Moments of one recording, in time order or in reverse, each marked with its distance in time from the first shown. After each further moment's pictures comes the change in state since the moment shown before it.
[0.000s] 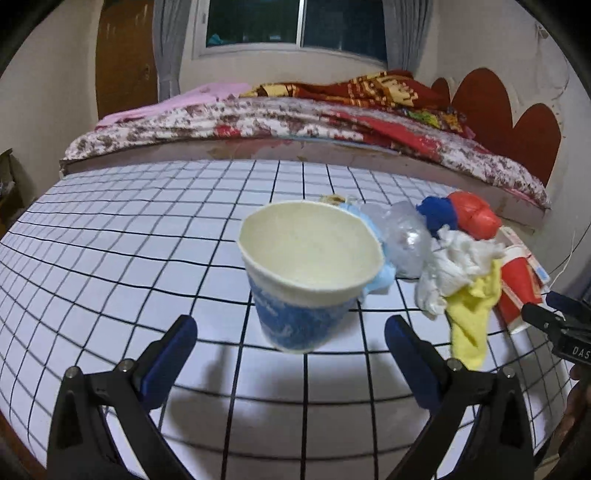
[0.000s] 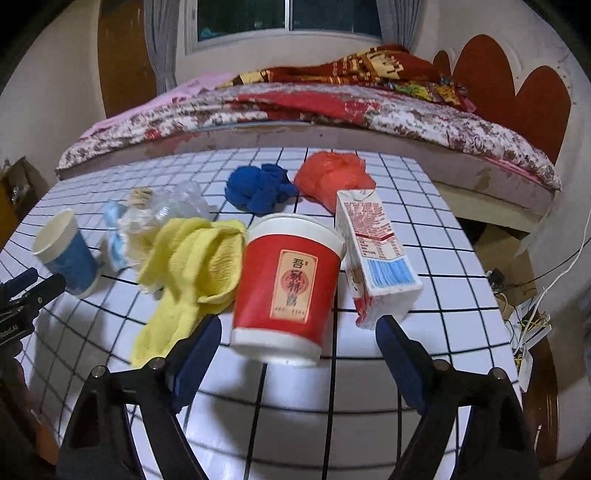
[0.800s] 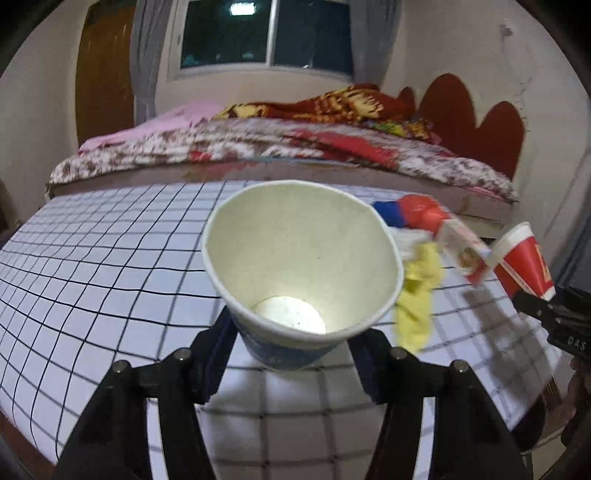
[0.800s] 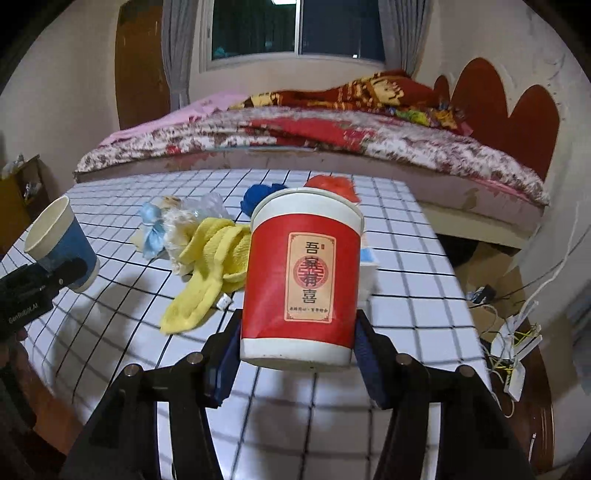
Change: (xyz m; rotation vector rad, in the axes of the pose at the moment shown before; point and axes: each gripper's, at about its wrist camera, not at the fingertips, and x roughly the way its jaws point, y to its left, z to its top) left arm -0.066 -0.028 -0.021 0.070 -0.092 -0.105; right arm -0.076 -0.005 -0.032 -0.034 -0.116 0.003
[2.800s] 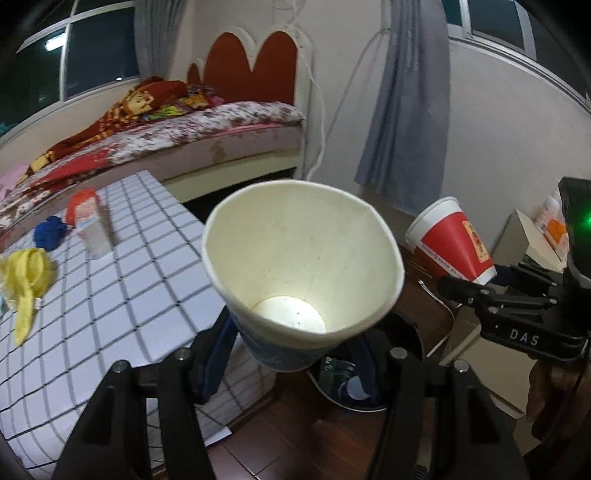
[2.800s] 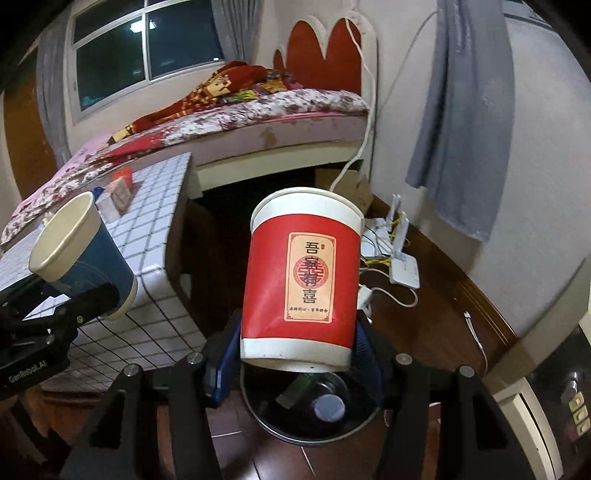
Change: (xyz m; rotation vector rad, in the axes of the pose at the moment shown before) left arm -0.064 -0.334 -0.092 0.427 0.096 -0.513; right arm -0.173 -0.232 -0.196 0.380 0.028 -0.321
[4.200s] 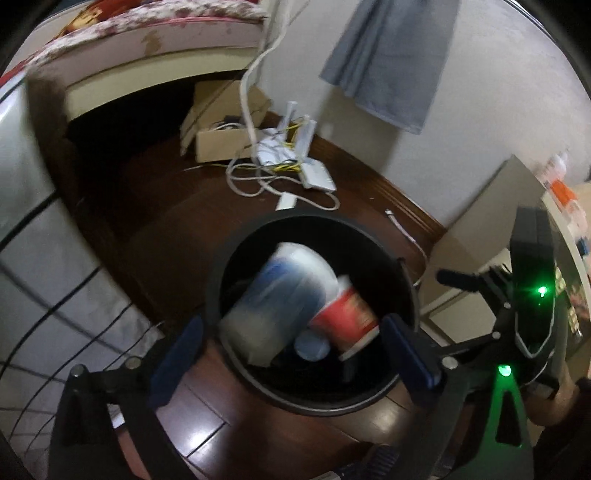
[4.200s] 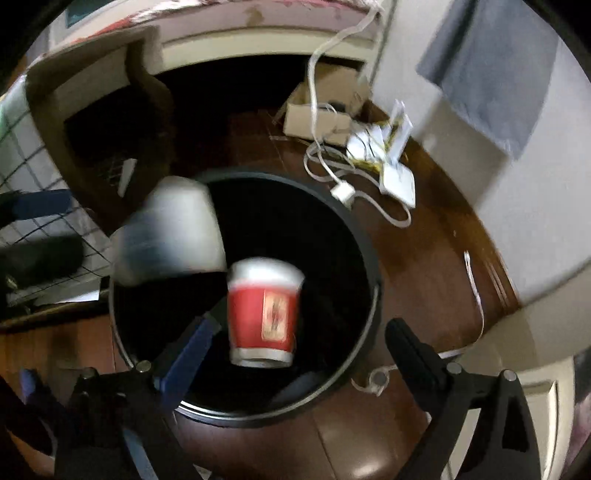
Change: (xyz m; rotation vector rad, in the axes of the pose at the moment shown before) left arm 0.139 -0.036 -0.049 -0.066 0.306 -0.172; right arm 0.146 -0.058 -0.100 -0.116 0.342 -0.078
